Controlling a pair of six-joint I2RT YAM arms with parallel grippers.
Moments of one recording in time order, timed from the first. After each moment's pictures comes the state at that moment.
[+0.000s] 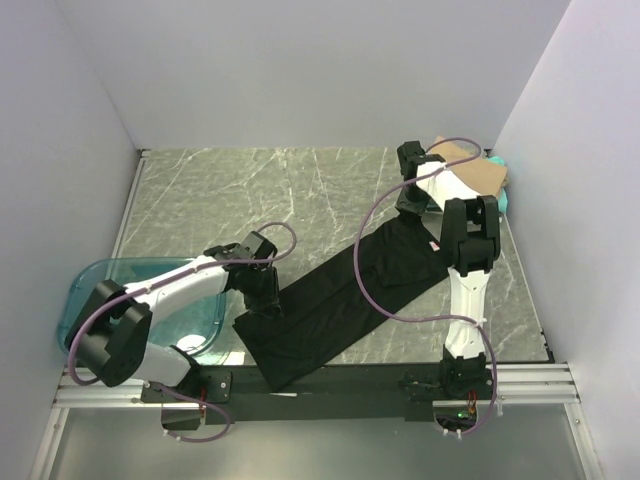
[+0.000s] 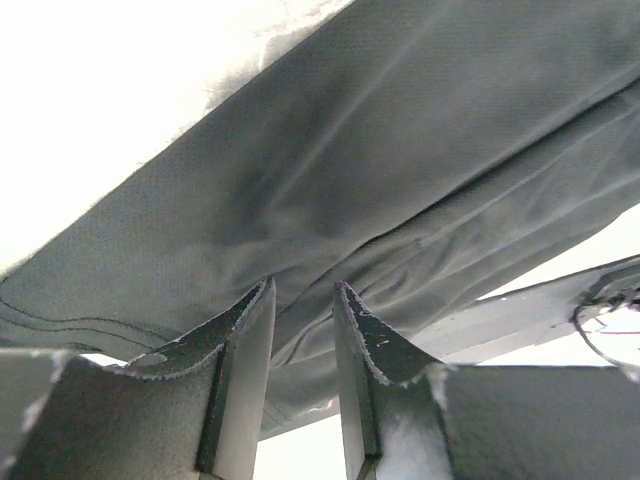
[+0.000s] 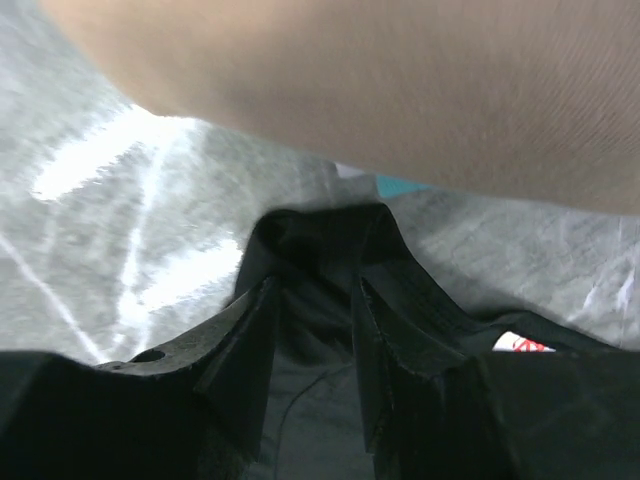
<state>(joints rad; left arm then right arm) -0.63 1.39 0.78 -0.63 0.22 -0.79 0.14 2.23 1.80 -0.86 0.29 0.60</state>
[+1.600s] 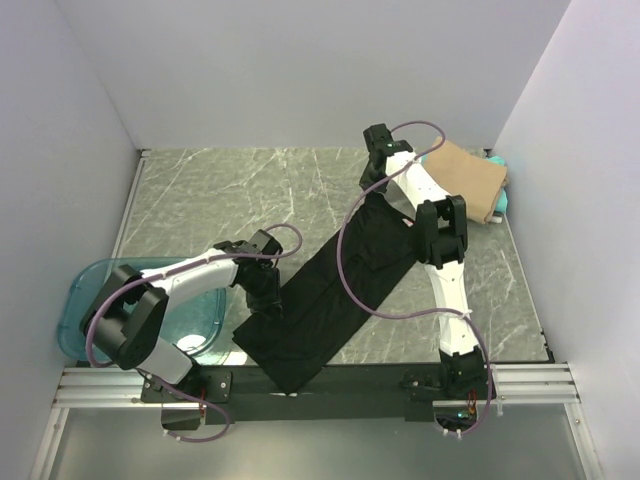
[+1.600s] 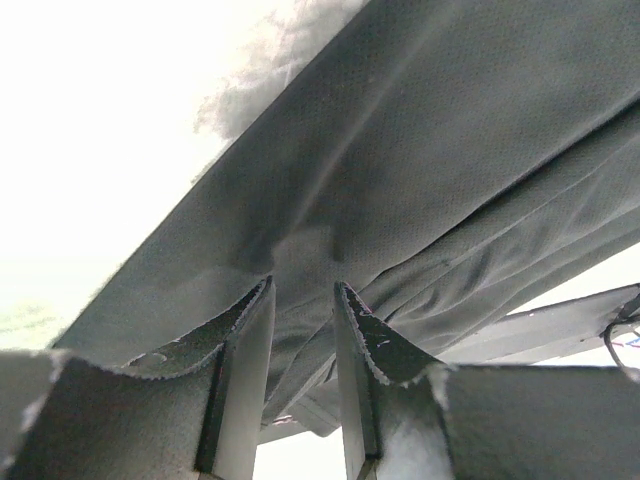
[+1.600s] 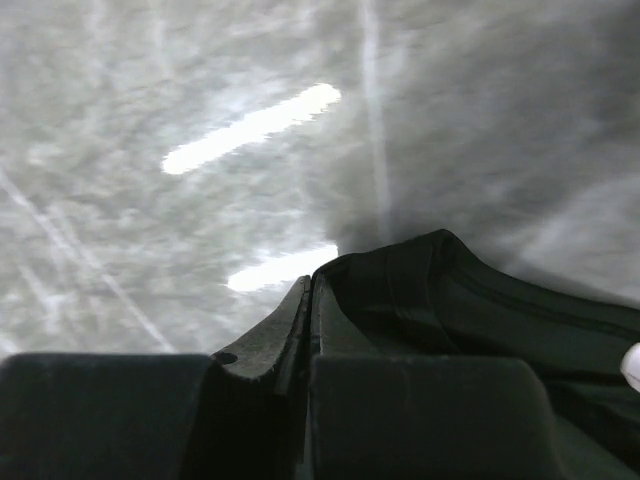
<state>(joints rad) -0.63 1.50 0.83 -0.66 0.21 -0.75 0.28 2.47 2.26 -0.89 0.15 0.68</state>
